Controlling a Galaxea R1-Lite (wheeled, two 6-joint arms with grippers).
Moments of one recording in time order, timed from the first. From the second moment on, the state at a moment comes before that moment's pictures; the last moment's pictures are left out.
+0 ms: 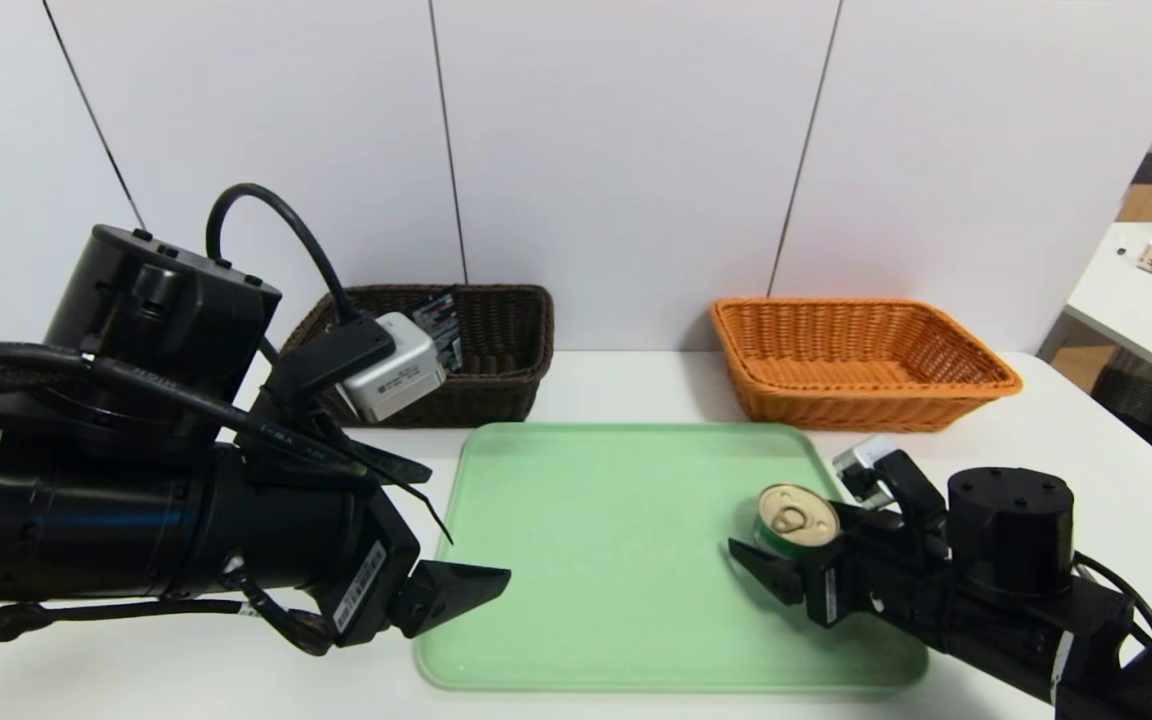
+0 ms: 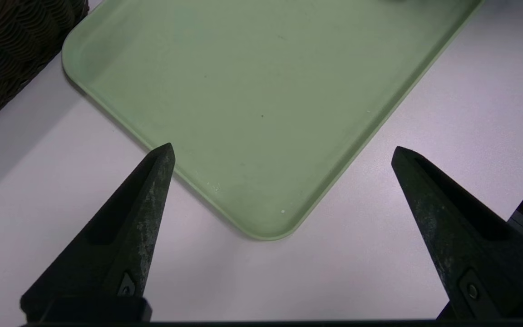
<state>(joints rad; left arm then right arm) -0.67 1.41 -0.97 0.19 -0.15 0.11 0.40 1.93 -0.24 -1.29 0.12 0.00</state>
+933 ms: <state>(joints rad) -0.67 1.43 -0.97 0.17 -0.15 0.12 0.39 1.94 -0.25 -1.28 0.13 0.00</state>
